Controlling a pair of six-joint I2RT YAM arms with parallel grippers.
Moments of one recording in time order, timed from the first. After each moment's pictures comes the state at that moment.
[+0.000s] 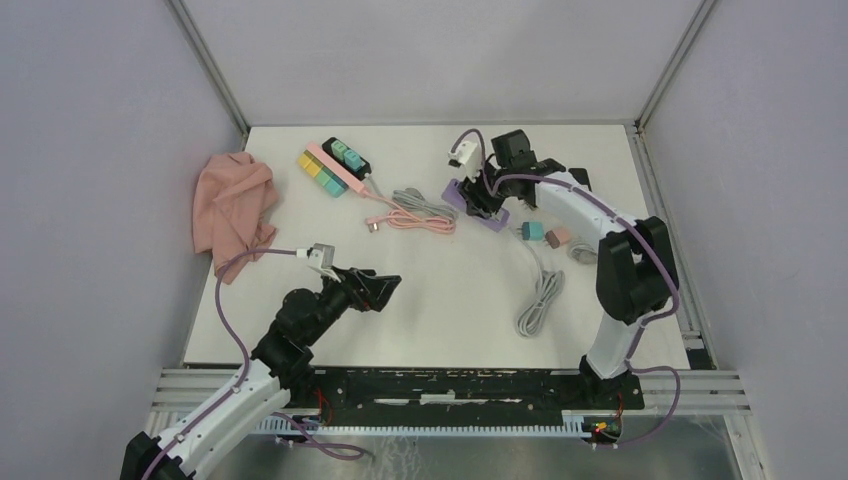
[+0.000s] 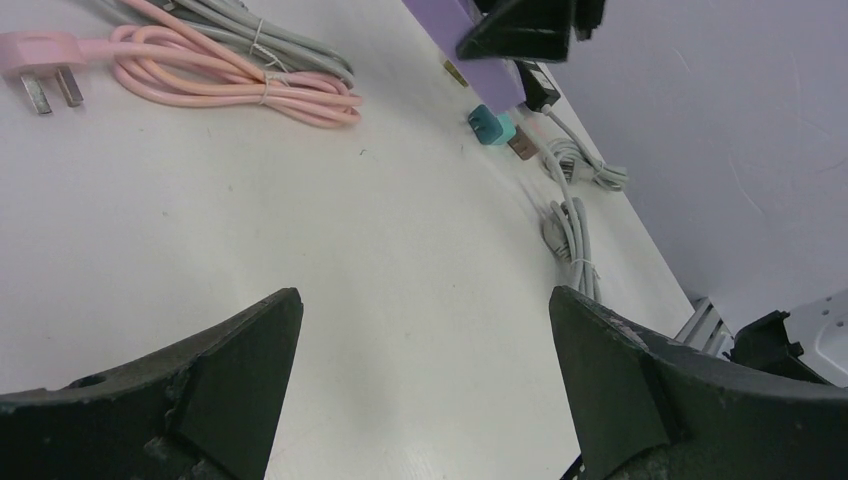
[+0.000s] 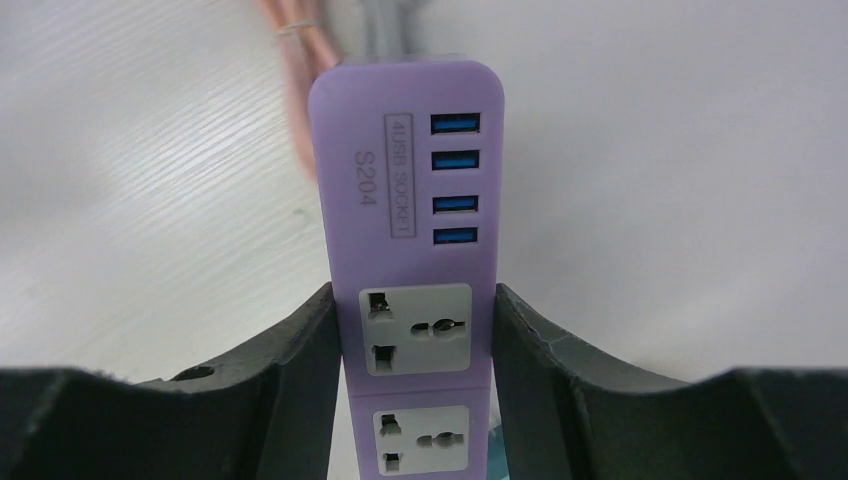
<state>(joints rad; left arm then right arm) -0.60 0.43 0.09 0.26 0.03 -0.63 0.44 1.76 1.40 -0.53 -0.39 -0.58</state>
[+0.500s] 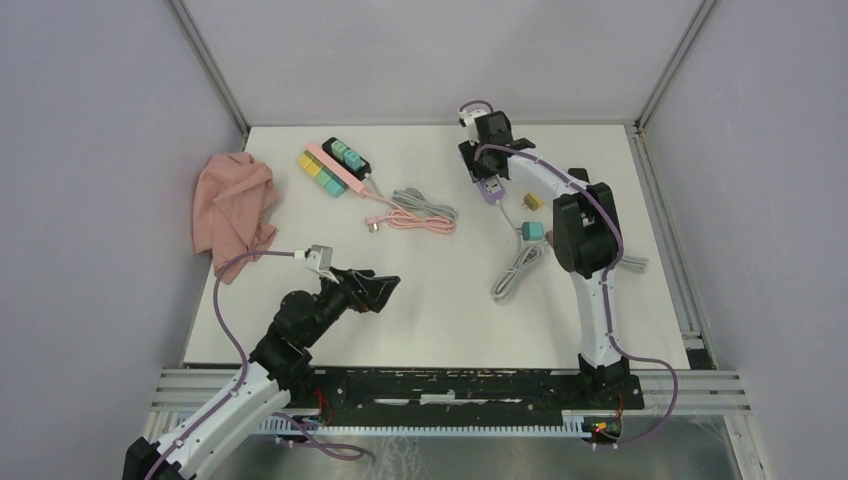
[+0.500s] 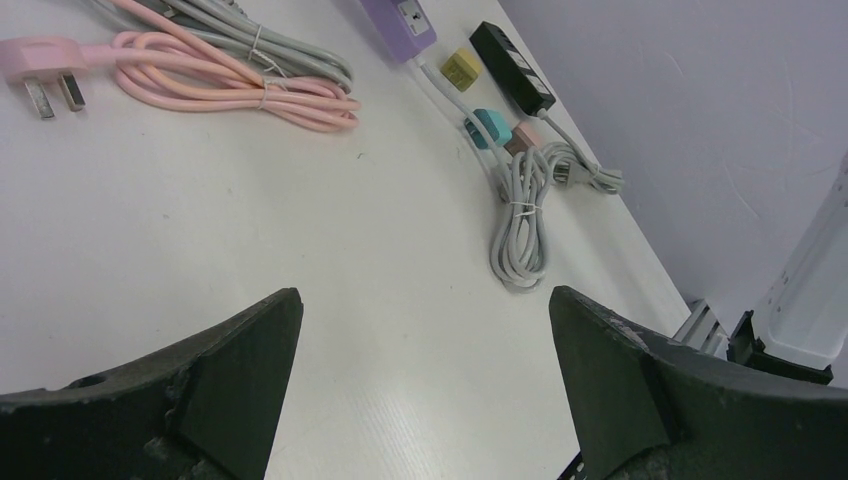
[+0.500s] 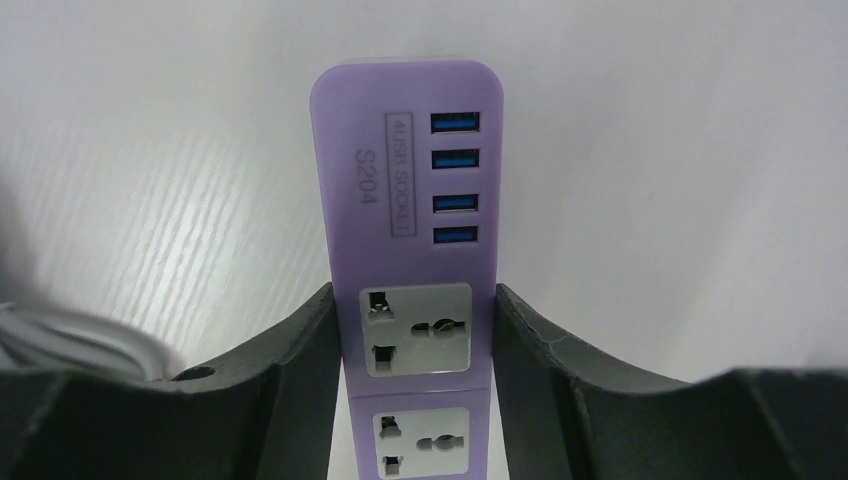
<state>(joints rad) -0.60 0.38 0.08 0.24 0.03 -0.63 0.39 2.24 1.85 -0.40 0.10 -0.13</state>
